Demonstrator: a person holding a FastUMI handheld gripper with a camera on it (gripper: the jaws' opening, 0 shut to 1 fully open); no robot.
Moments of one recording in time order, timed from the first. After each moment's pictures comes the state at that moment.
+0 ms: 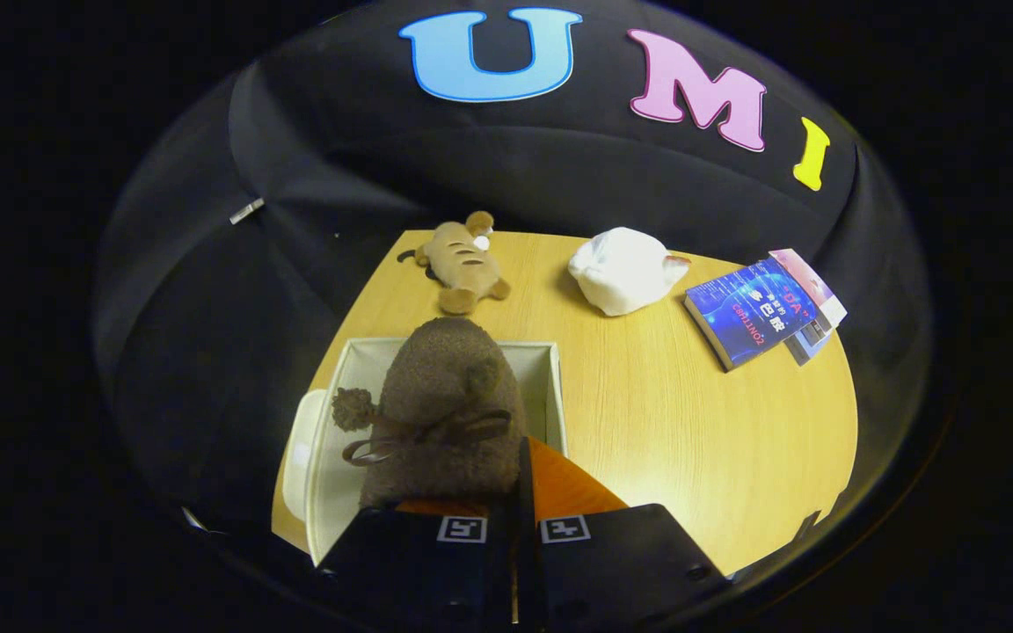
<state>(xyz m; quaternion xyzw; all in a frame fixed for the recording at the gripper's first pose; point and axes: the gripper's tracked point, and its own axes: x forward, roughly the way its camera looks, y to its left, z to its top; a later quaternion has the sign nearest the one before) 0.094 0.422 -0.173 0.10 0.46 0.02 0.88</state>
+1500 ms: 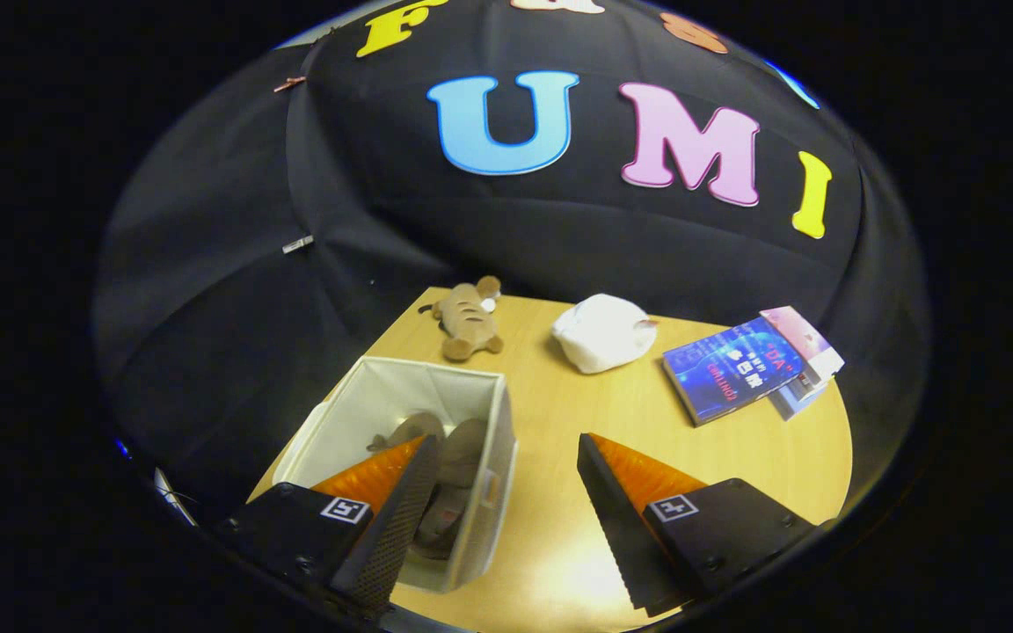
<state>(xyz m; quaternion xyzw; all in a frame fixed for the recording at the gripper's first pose) 0.064 0.314 -0.118 0.12 0.30 0.08 0.94</state>
